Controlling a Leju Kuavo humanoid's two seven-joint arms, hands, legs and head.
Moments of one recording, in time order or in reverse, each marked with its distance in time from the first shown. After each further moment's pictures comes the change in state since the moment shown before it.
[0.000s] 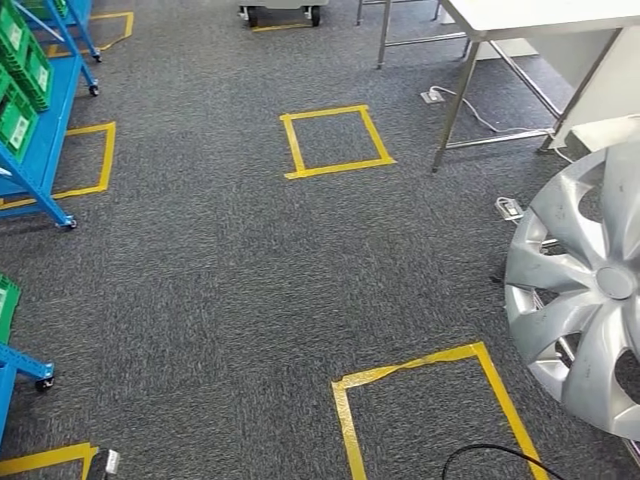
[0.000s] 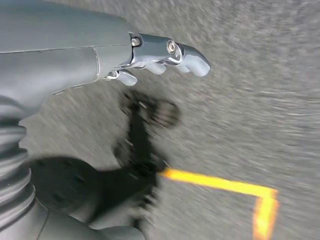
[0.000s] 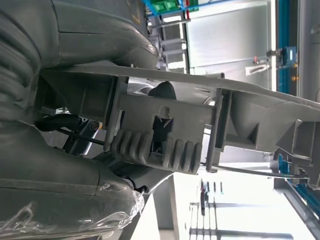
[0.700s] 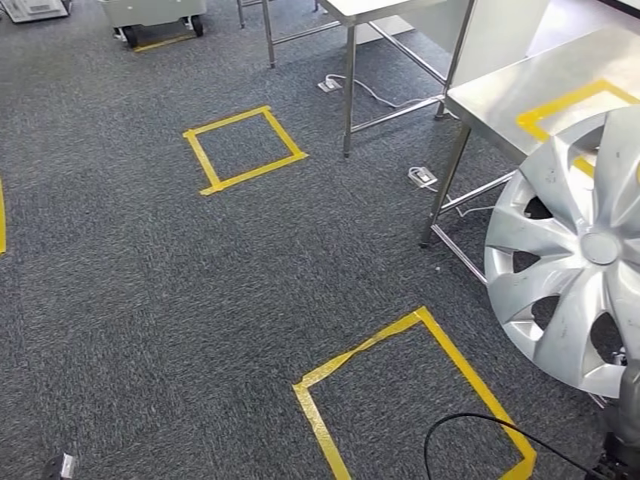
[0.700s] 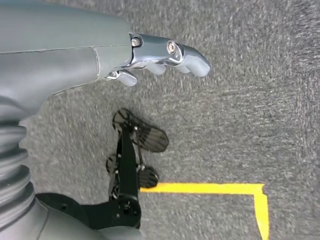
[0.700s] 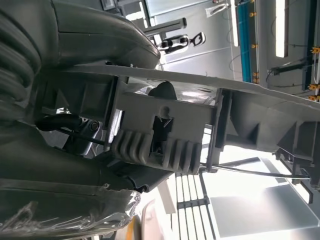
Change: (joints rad) left arm 0.017 0.102 0.059 0.004 -0.017 -0.025 0.015; right arm -0.073 -0.028 0.159 0.108 -0.073 -0.125 -0.070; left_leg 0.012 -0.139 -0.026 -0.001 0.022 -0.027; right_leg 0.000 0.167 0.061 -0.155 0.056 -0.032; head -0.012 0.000
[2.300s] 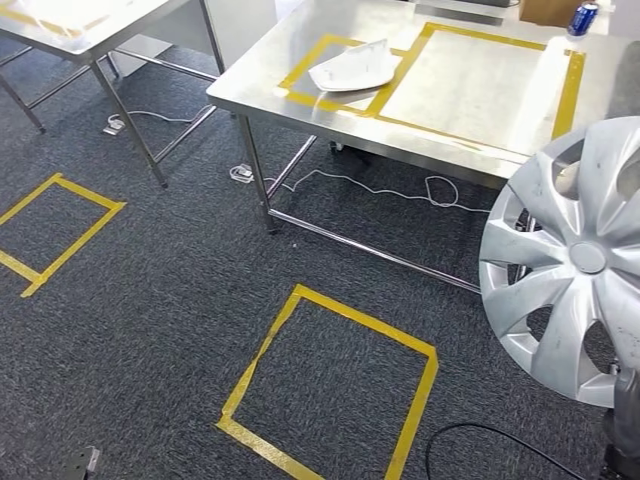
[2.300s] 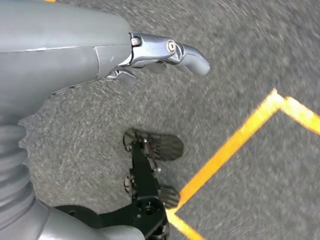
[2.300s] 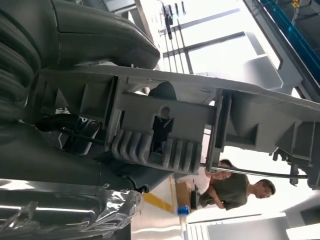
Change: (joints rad) left arm -0.019 -0.011 -0.171 0.007 -0.049 0.042 -0.036; right arm 0.056 0.002 0.037 -0.074 0.017 -0.039 0.036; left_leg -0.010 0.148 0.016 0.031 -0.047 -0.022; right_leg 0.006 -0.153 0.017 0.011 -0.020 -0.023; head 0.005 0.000
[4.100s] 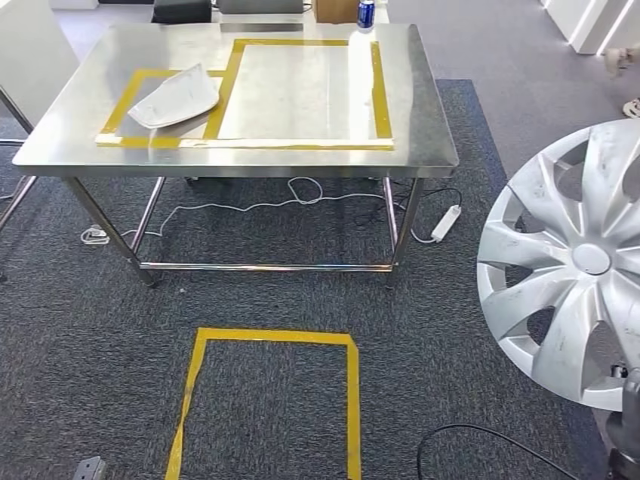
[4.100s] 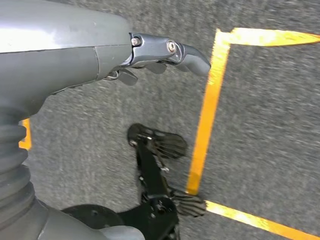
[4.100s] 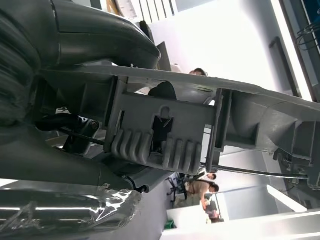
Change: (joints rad) left arm 0.015 -0.013 -0.061 0.002 0.026 -0.005 0.044; right arm 0.029 0.008 -0.001 -0.058 -0.077 -0.018 0.091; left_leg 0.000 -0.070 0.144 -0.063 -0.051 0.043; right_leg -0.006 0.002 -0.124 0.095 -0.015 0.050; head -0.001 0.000
